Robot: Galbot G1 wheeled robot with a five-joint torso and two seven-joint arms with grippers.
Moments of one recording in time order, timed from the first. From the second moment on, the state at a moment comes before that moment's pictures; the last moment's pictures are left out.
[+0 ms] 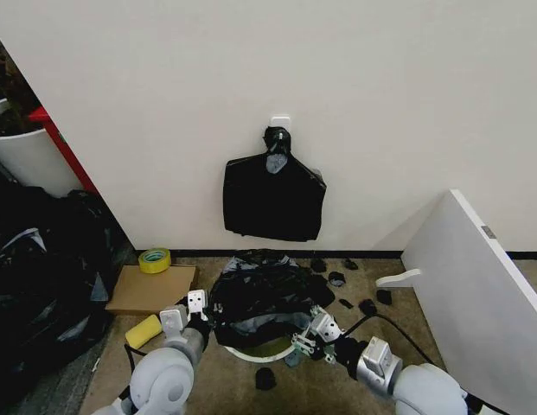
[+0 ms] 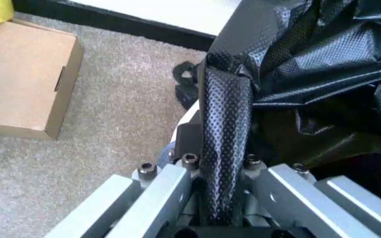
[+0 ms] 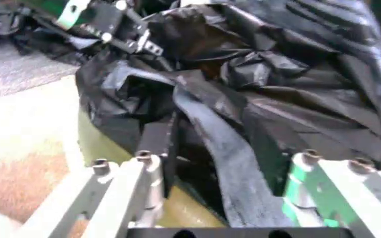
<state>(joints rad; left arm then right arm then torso) 1.34 -1.00 -0.12 -2.12 -0.95 0.38 -0.61 -1.39 0.73 0.07 2.18 0.27 -0.16 -0.18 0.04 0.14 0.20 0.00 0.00</state>
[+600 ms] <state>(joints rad) 1.32 -1.00 -0.13 -2.12 -1.01 0.39 -0.64 -1.43 0.72 0.09 2.15 0.20 -0.01 -0.25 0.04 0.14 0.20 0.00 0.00</state>
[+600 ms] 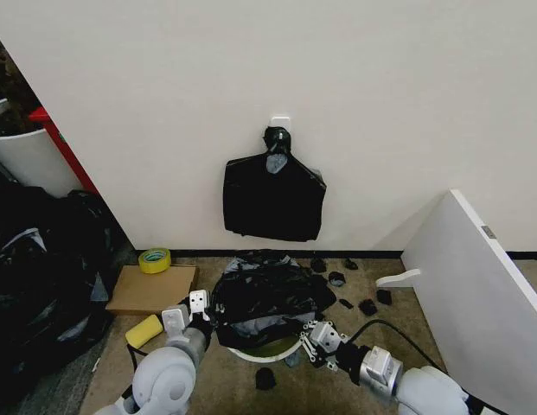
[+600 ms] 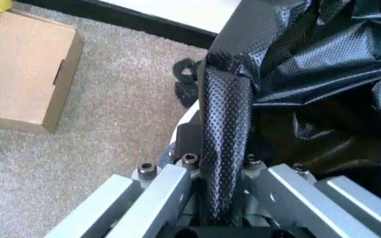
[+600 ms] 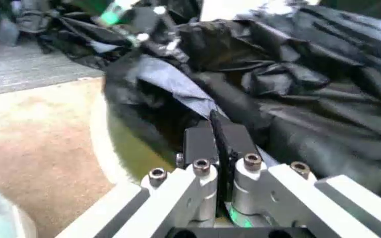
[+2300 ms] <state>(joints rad) 1.24 -1.04 -0.15 -2.18 -1.33 0.44 -0.82 -1.30 0.81 0.04 1.76 -0.12 0.28 -0.54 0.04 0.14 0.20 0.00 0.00</state>
